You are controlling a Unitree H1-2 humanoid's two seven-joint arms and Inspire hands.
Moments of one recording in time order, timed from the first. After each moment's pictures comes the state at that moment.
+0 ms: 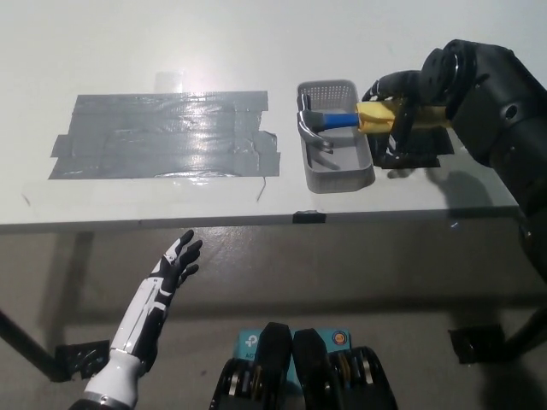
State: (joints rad) left_arm -0.02 0.16 -0.10 -0.15 0.02 -0.01 -0.10; right_arm -1.37 -0.22 0.62 1.30 -0.49 0.14 0.61
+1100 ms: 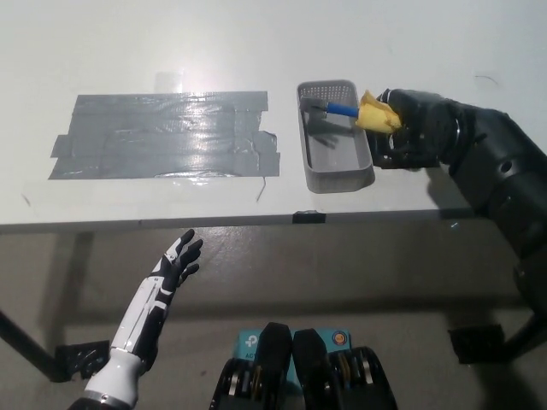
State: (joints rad) left_arm -0.03 0.16 -0.10 -0.14 0.02 -0.01 -0.10; right_arm -1.23 -0.21 0.58 1.33 -0.52 0.01 0.16
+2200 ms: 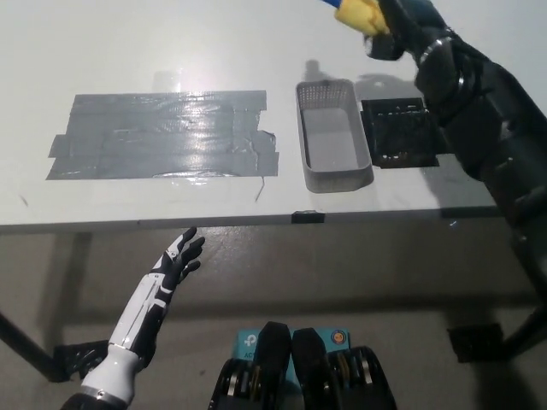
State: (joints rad) left_arm -0.04 0.18 -0.10 -0.16 0.02 -0.01 -0.14; right_arm -1.34 -0.16 0.37 1.30 -0.49 -0.10 -0.06
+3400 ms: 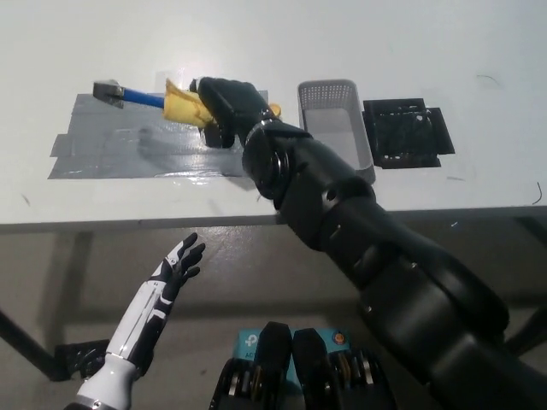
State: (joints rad) left_arm -0.01 0.20 -0.11 -0.20 0.03 0.00 -0.14; right_arm -1.33 0.19 0.46 1.42 -0.54 -0.07 -0.14
